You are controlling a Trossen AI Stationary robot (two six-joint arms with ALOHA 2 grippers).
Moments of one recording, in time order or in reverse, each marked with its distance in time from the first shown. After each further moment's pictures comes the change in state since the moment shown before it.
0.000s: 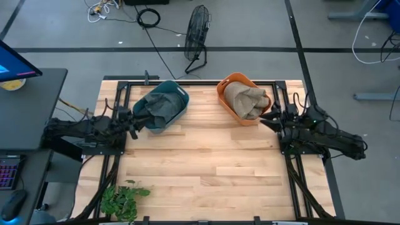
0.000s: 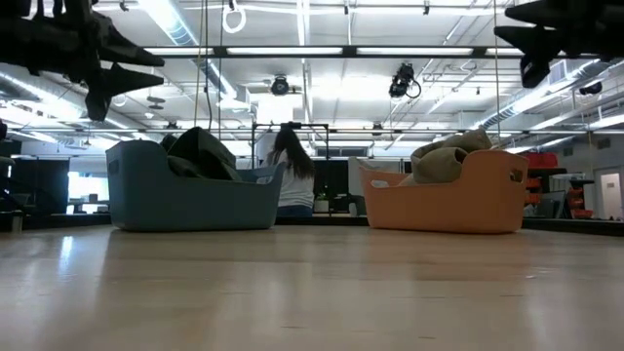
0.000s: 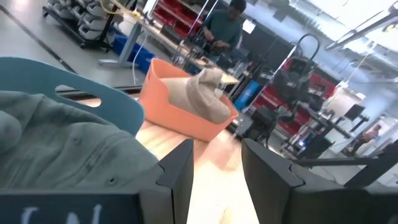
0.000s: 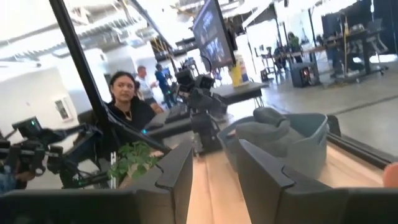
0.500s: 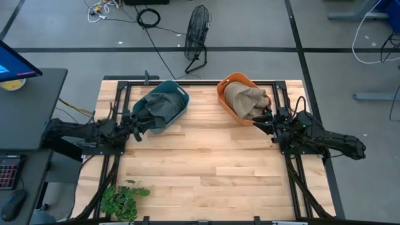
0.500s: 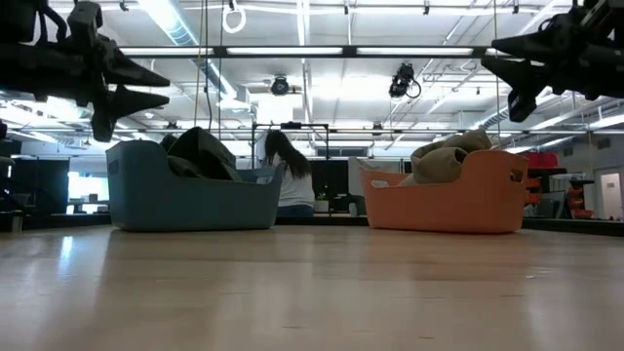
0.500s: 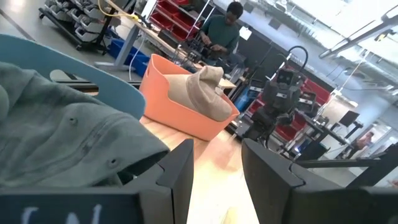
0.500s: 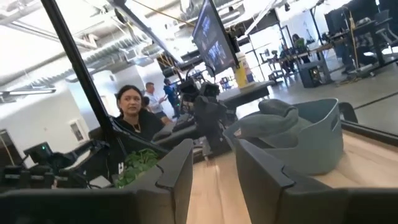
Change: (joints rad) left arm 0.000 0.000 -0.148 0.193 0.000 0.005; right arm 0.000 -0.003 -0.256 0.337 0.000 0.125
